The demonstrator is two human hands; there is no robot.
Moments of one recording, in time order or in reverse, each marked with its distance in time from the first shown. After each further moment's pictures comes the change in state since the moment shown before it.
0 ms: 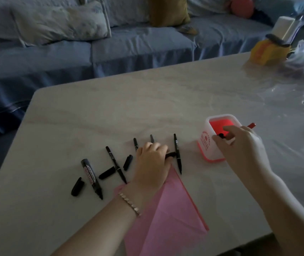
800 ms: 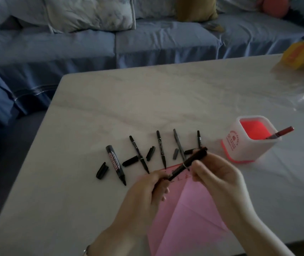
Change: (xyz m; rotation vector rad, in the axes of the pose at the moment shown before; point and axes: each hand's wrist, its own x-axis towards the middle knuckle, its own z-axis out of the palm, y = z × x) left_hand -0.101 -0.025 -0.056 -0.650 -0.055 -0.224; right_hand -0.091 -0.082 0.024 1.143 -0.367 0.145
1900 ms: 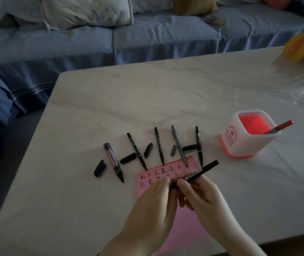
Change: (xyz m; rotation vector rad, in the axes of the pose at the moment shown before) left_hand -0.015 0.007 0.022 0.161 -0.058 0.187; right_hand -0.021 0.028 0.001 -0.170 -0.230 0.065
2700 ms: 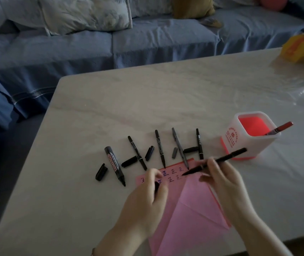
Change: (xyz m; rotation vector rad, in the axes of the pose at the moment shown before) left_hand 0.013 -0.010 -0.015 -0.086 -0.004 -0.317; right_hand 0.028 0.008 -0.028 0.278 0.297 0.036
